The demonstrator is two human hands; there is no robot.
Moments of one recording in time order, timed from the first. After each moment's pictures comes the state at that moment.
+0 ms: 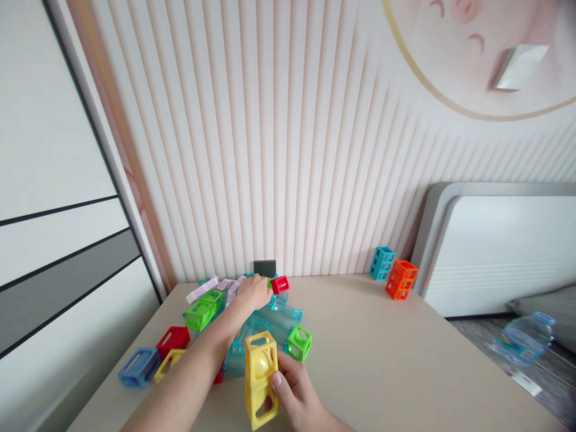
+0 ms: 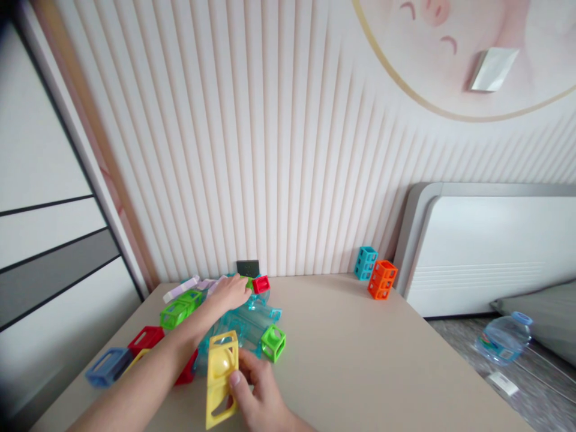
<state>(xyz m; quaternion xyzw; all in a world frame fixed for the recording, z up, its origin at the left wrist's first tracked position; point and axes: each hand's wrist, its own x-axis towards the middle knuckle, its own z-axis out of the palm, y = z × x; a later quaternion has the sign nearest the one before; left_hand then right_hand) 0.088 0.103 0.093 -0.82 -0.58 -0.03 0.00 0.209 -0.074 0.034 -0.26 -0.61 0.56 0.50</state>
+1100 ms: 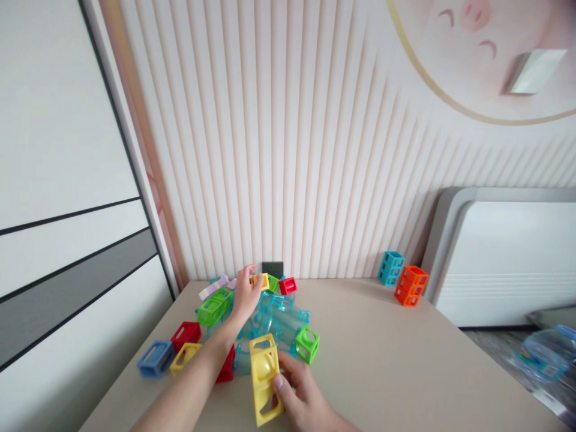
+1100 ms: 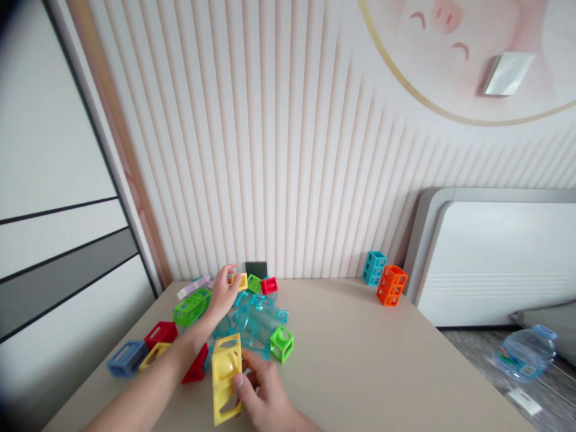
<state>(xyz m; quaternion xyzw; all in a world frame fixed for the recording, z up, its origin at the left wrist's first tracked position) 0.049 0.114 0.049 -0.60 -0.56 -0.54 -0.17 0.209 -0.073 0.020 -0.33 -0.65 0.52 0.44</state>
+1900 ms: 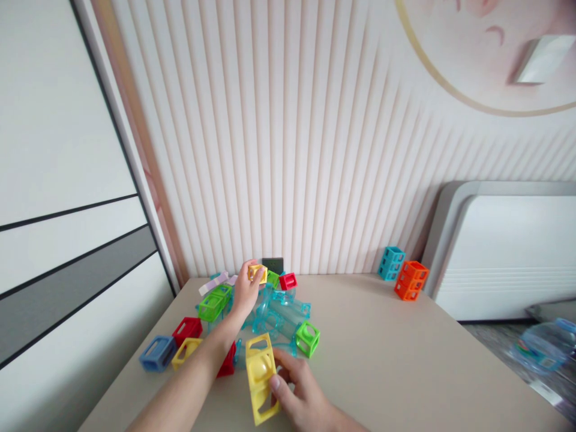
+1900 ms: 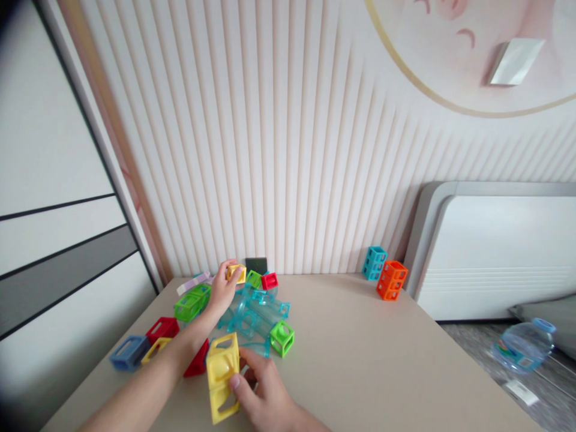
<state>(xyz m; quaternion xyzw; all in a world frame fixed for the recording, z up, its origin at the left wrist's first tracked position) 0.052 0.107 0.052 -0.58 -0.53 -0.55 -0.29 0.211 -0.082 0.027 -0.36 -0.67 0.48 0.43</state>
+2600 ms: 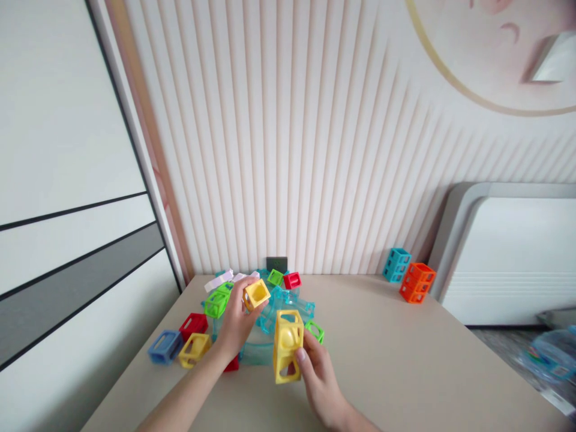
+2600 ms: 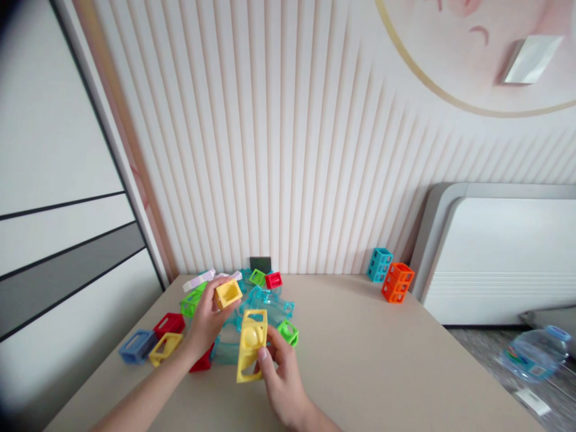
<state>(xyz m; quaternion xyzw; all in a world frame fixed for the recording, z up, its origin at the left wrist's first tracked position) 0.025 0.028 0.053 -0.65 -0.44 -0.58 -0.23 0.220 -0.071 0.031 -0.36 -0.58 0.49 0.54</state>
